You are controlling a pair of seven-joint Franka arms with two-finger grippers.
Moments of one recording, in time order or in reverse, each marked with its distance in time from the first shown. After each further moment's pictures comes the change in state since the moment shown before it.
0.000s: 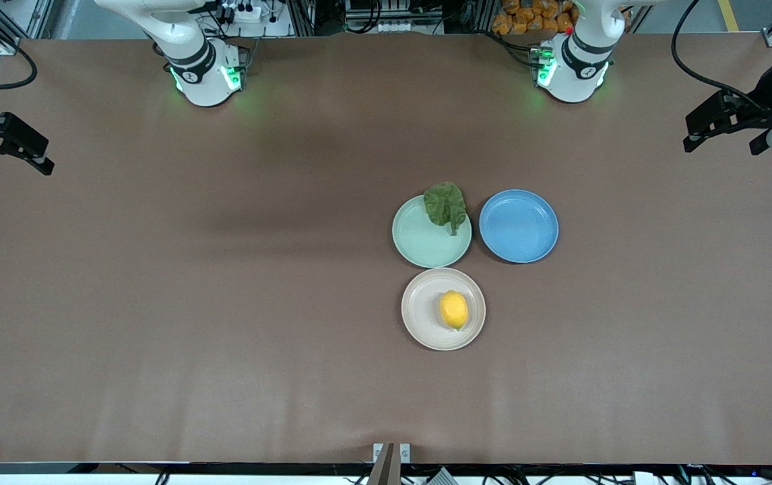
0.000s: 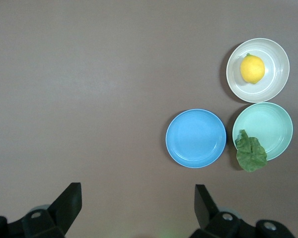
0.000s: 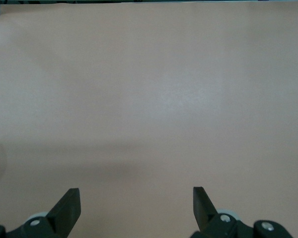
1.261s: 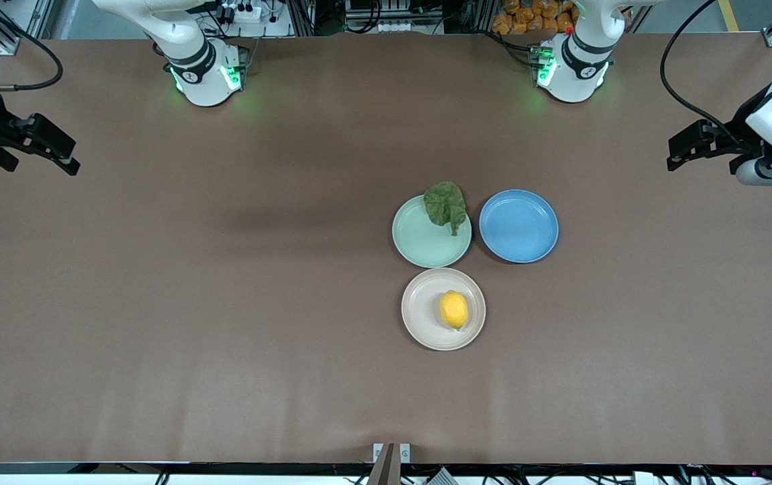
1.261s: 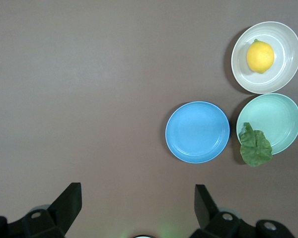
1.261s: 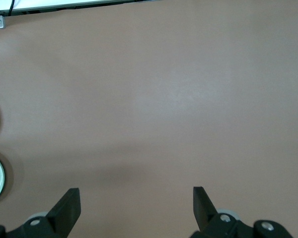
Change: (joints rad) left arm -0.003 0.075 -0.003 -0.004 0.000 -0.002 -0.010; right arm 0.068 -0.002 -0.004 0.001 0.000 -0.002 0.148
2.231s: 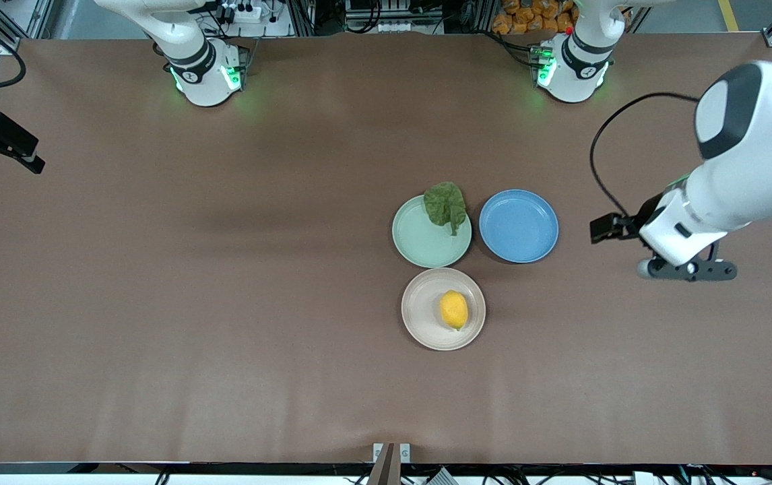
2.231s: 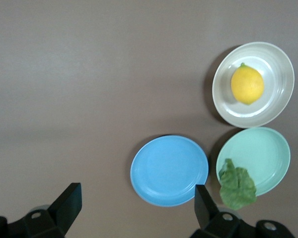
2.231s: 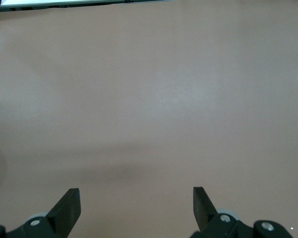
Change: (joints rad) left arm -0.077 0.272 -0.027 0.000 -0.047 0.265 -0.120; right arm -0.066 -0.004 -0.018 0.001 -0.001 -0.006 -0.119
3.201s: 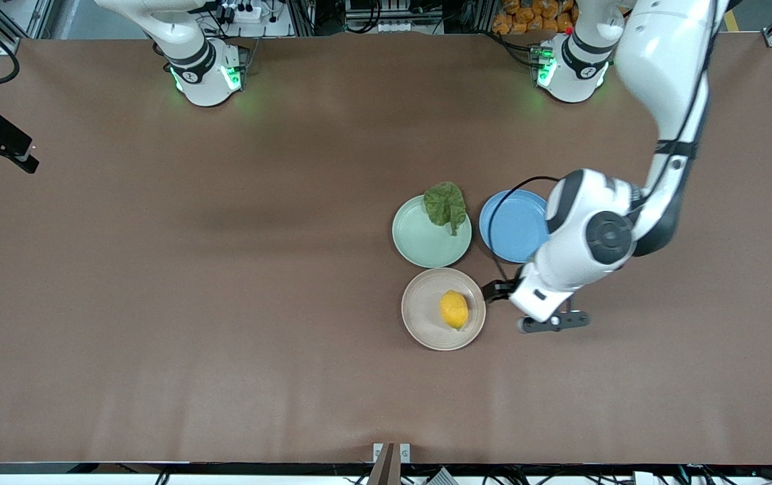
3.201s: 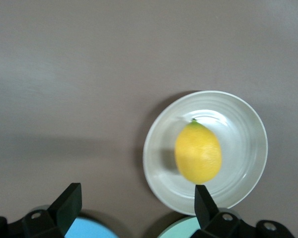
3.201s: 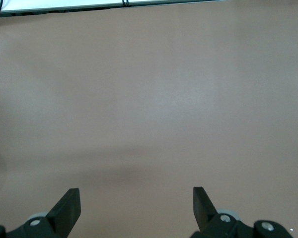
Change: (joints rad) left arm -0.210 0.324 -0.001 0.004 0.004 0.473 -0.301; right arm -0.010 -0.003 0.003 0.004 0.000 0.006 0.000
